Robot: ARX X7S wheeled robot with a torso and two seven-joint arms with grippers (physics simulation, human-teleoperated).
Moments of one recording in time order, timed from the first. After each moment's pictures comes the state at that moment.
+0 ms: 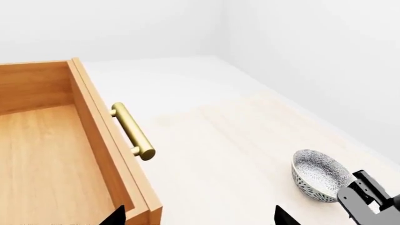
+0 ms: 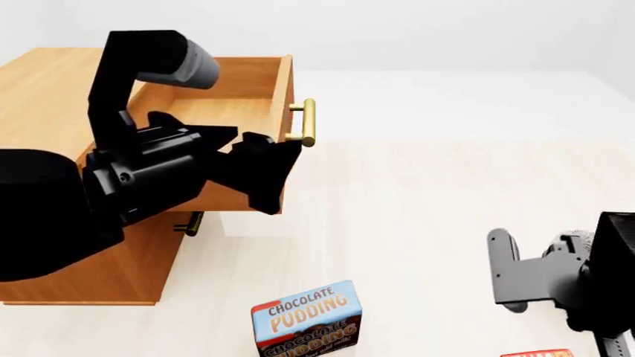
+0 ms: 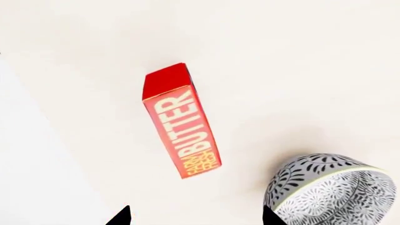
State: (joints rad) left arm -1.67 -0.98 1.33 0.41 -2.03 -0.40 -0.49; right arm 1.76 1.04 -1.96 -0.44 0.15 1.20 -1.18
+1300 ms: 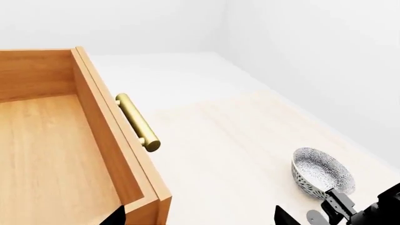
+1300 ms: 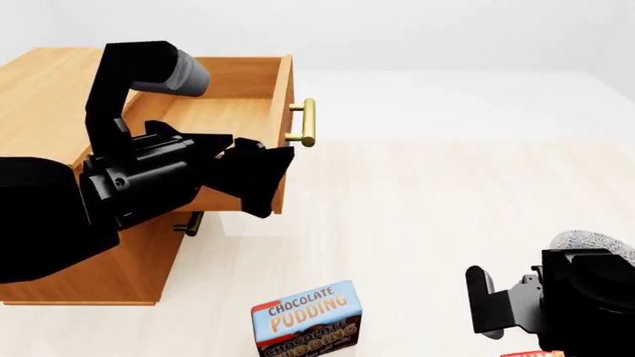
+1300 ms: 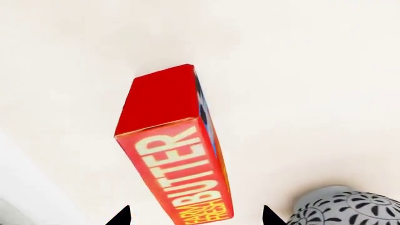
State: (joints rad) left arm -1.63 -1.00 1.32 0.39 -2.02 -0.40 -0.45; right arm 1.51 0.90 -2.00 -0.18 0.14 1.09 -1.04
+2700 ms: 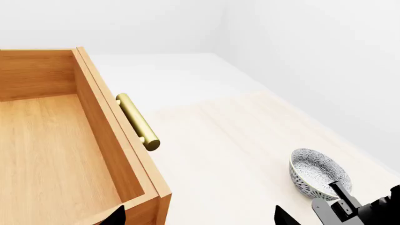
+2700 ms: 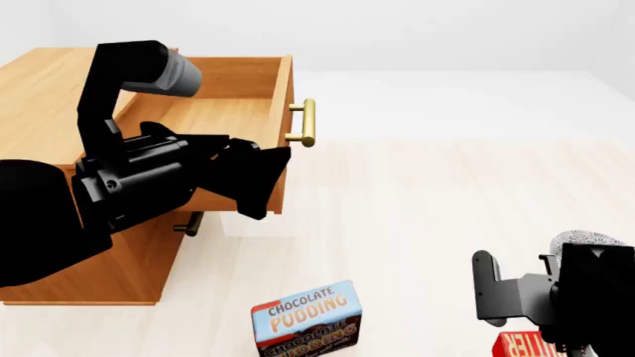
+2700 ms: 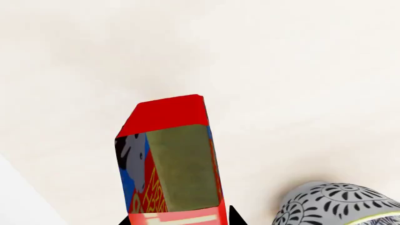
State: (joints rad) left arm -1.61 -1.02 1.30 0.41 -2.03 -0.41 -0.45; right arm 1.53 0.97 -1.91 -0.27 0.19 1.12 -0.98
